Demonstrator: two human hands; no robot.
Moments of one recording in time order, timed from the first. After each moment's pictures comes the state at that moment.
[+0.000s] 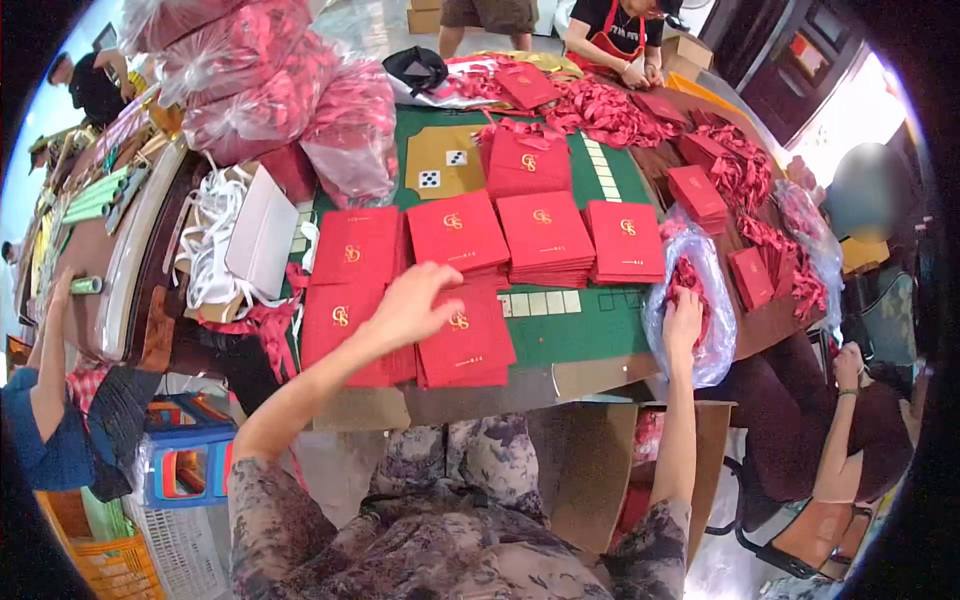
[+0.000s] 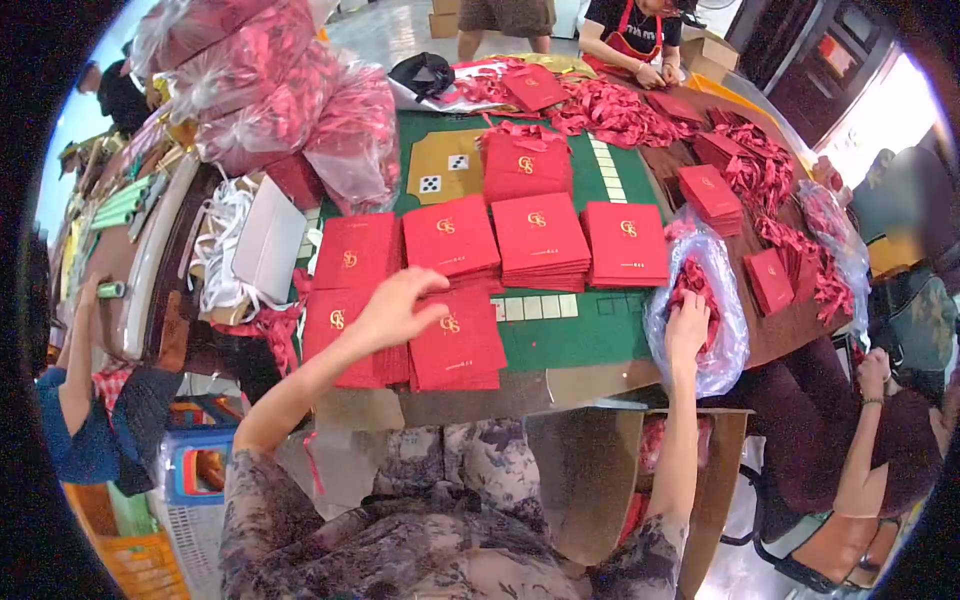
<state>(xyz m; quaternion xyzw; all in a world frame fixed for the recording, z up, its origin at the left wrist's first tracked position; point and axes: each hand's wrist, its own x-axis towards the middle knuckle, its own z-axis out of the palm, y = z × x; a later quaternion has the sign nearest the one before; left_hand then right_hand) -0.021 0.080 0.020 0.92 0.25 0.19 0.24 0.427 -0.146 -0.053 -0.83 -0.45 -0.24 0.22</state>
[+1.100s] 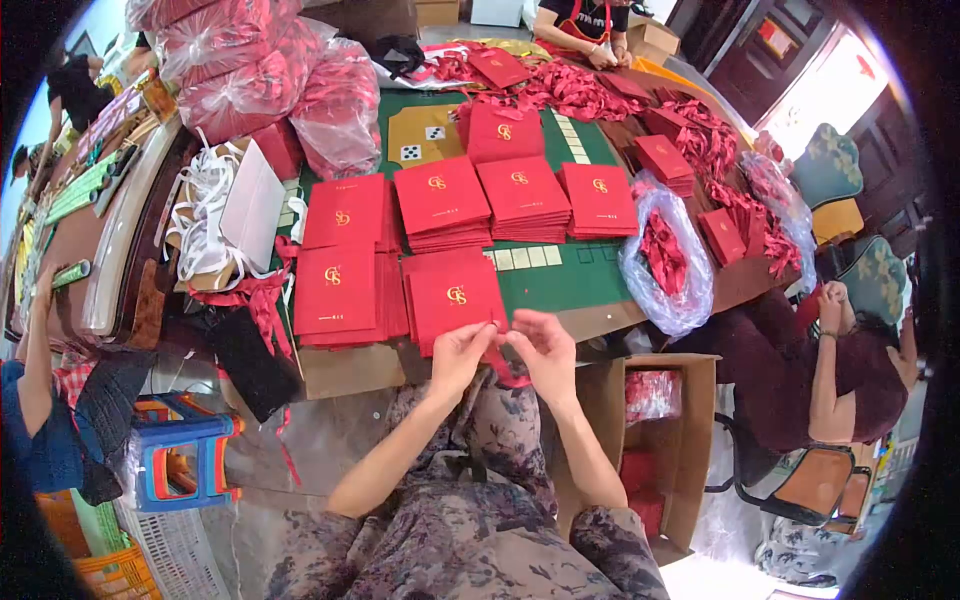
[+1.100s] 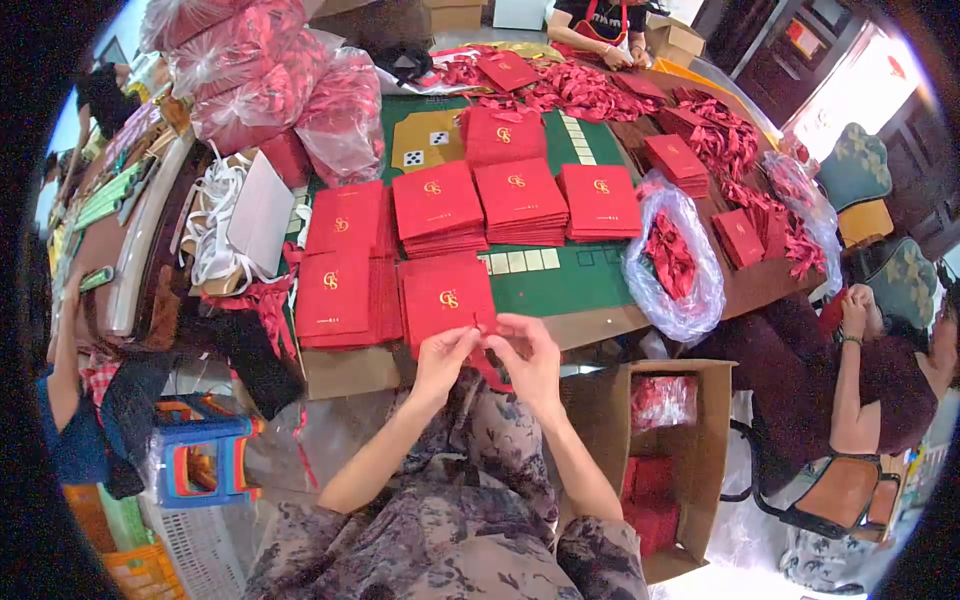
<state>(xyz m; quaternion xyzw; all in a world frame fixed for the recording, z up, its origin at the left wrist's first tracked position) 0.000 -0.096 -0.031 0.49 0.33 0.36 0.72 0.127 -0.172 0.002 -0.62 -0.36 0.33 0.62</state>
